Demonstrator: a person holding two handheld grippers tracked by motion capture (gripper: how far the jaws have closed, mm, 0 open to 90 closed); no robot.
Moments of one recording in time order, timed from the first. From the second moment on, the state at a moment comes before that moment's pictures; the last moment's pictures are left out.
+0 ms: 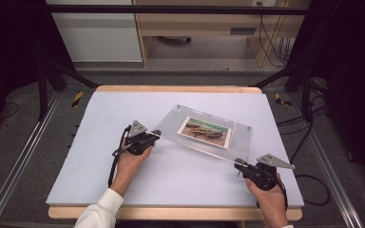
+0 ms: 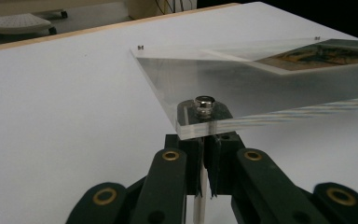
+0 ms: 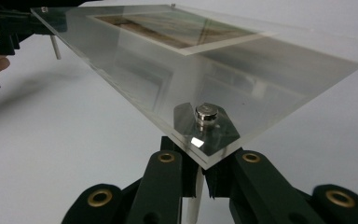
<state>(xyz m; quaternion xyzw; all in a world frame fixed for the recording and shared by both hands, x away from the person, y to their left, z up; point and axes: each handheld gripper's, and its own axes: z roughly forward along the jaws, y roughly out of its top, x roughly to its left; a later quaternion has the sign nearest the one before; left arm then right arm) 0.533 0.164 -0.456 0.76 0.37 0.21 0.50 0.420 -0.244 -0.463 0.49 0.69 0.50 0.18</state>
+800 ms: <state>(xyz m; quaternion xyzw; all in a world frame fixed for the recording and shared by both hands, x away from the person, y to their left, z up) 0.506 0.194 -0.425 0.72 0.39 0.24 0.53 0.442 -0.235 -0.427 0.45 0.69 0.53 0.19</state>
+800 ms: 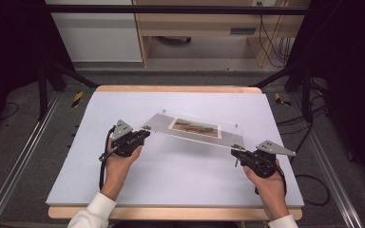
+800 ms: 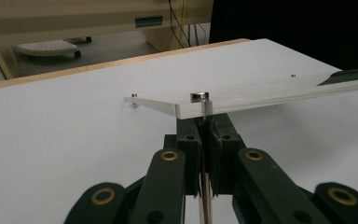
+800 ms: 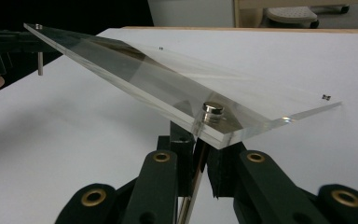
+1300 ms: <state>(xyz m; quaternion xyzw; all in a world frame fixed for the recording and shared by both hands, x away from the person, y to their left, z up) 0.481 0.222 -0.416 0.70 0.40 0.26 0.53 0.458 -0.210 -0.421 0.43 0.71 0.53 0.18</state>
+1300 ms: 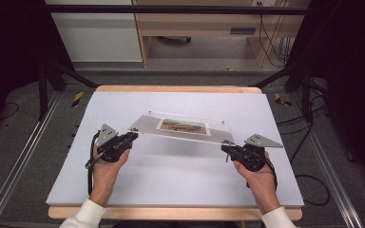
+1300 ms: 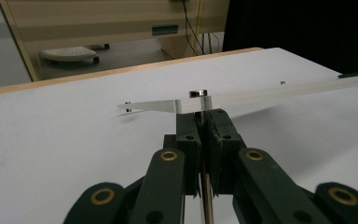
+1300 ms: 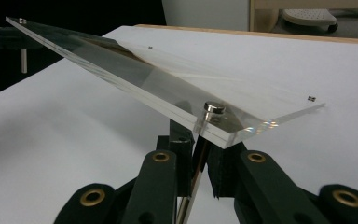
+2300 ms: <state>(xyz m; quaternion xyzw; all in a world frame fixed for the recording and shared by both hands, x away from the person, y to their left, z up) 0.490 0.250 -0.434 0.67 0.42 0.30 0.54 0.503 -0.177 -0.418 0.42 0.72 0.53 0.18</state>
